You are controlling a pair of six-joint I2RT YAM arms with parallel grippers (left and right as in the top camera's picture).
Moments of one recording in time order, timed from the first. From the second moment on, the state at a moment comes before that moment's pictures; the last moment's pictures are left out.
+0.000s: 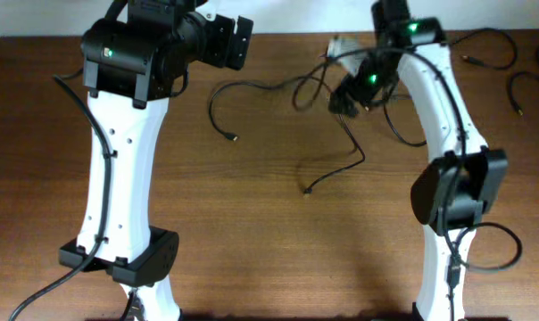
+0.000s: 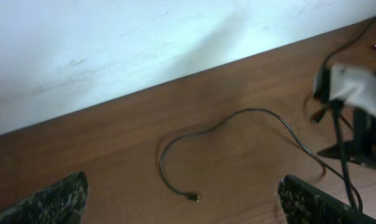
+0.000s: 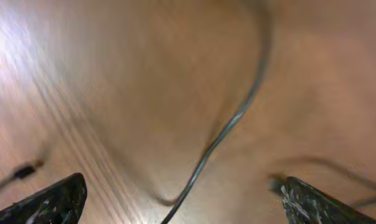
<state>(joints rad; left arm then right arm) -0.29 1.96 2.64 -1.37 -0.04 0.08 0.15 2.30 2.23 -1.27 -0.35 -0.78</state>
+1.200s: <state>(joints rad) -0.29 1.96 2.64 -1.40 -0.12 0.08 0.00 1.85 2.53 -1.31 0.30 0.17</state>
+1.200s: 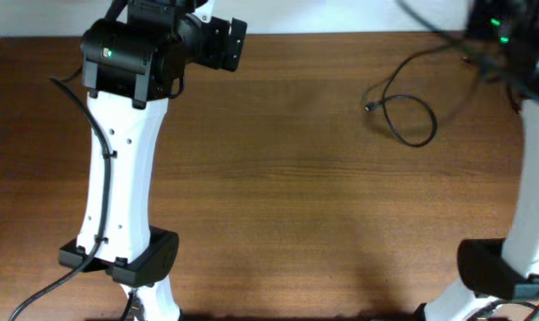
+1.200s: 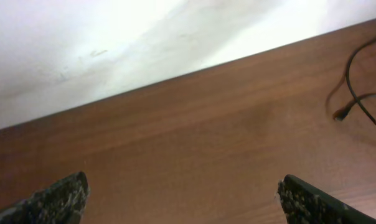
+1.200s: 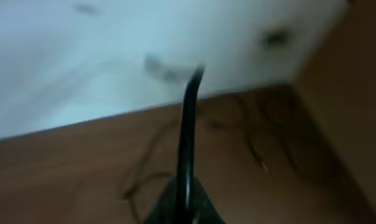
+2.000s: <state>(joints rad) -0.29 1.96 2.64 -1.46 -0.14 0.08 -0.46 1.87 1.91 -1.40 0.70 1.62</state>
